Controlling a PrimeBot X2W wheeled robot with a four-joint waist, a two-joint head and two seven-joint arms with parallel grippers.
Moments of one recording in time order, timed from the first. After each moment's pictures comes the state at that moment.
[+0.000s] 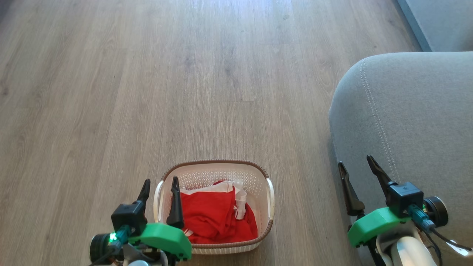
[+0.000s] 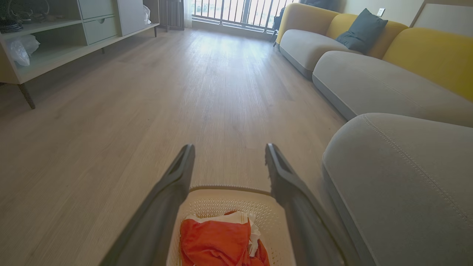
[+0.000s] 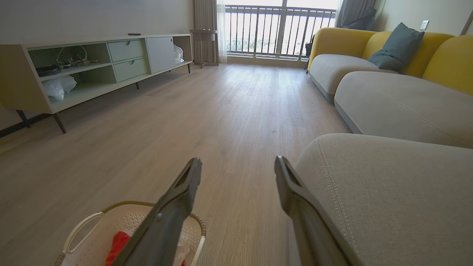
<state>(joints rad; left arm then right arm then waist) 0.00 0.05 -0.32 0.18 -0.33 0.28 -0.25 -0.04 -0.06 0.04 0.27 0.04 0.13 -0.25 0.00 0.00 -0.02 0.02</state>
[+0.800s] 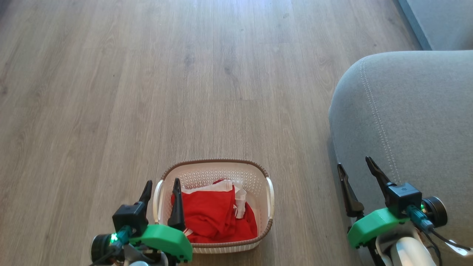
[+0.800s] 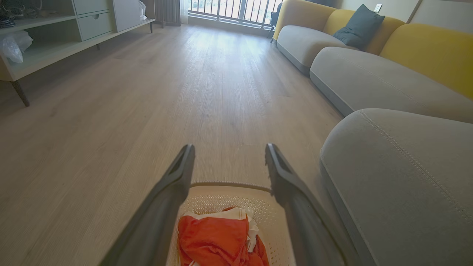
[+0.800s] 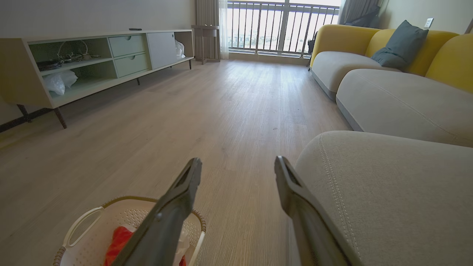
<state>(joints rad) 0.00 0.05 -0.32 0.20 -0.33 0.26 -0.25 -0.04 -0.07 0.05 0.28 0.04 0.13 -0.25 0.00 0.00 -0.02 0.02</state>
